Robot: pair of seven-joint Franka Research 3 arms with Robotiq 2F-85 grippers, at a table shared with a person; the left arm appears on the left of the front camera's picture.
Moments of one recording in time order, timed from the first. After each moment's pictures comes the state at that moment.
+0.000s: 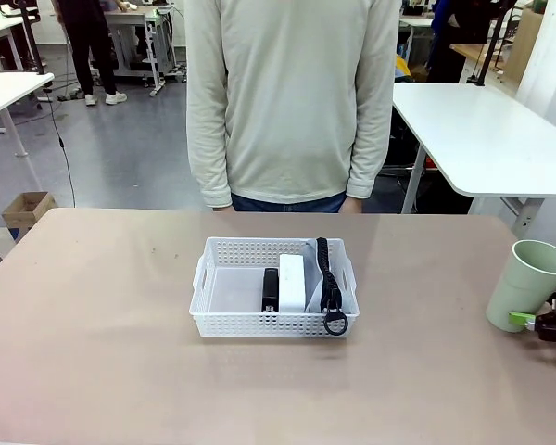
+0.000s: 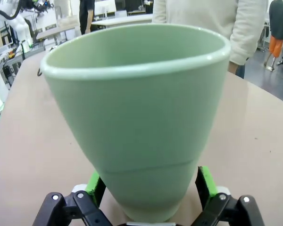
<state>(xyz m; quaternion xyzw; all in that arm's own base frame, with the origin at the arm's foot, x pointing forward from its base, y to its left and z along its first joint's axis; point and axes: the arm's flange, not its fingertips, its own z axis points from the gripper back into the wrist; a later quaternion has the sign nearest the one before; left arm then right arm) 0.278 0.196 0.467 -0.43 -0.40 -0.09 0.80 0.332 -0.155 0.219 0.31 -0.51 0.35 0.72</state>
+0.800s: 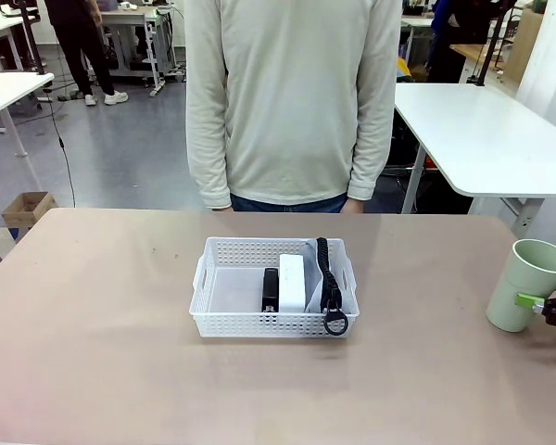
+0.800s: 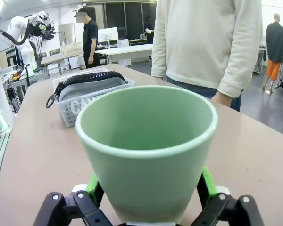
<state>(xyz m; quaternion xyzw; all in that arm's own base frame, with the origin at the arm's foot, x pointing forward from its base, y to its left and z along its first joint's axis) 0.278 0.196 0.467 -0.43 -0.40 -0.09 0.80 0.331 -0.156 0.241 0.34 -0.56 0.33 0.68</state>
